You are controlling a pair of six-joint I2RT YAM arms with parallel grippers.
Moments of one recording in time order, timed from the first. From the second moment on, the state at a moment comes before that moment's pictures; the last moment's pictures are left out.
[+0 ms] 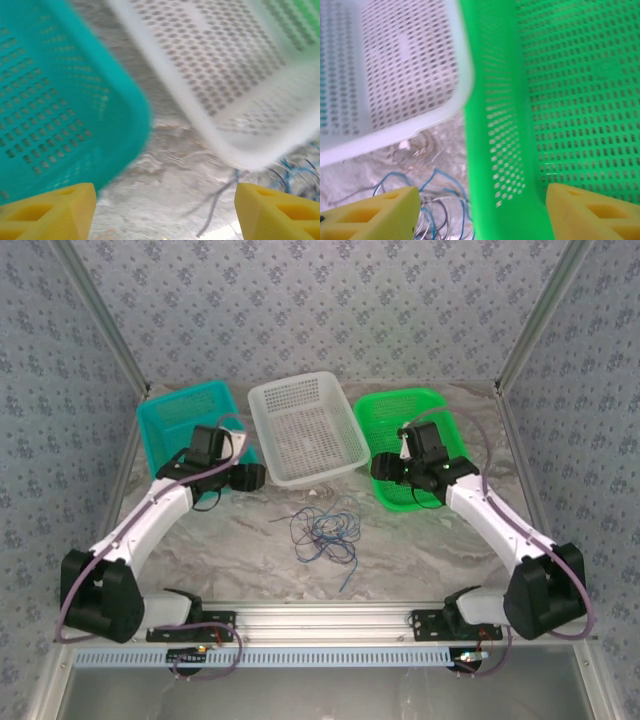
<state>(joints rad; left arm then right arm) -0.34 1.27 0.96 -0.56 0.18 -0.10 0.40 1.29 1.01 -0.56 -0.09 0.42</state>
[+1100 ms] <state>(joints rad) -0.72 1.46 0.83 -0.40 0.18 -0.06 0.50 1.13 0.83 -0.46 -0.09 0.42</state>
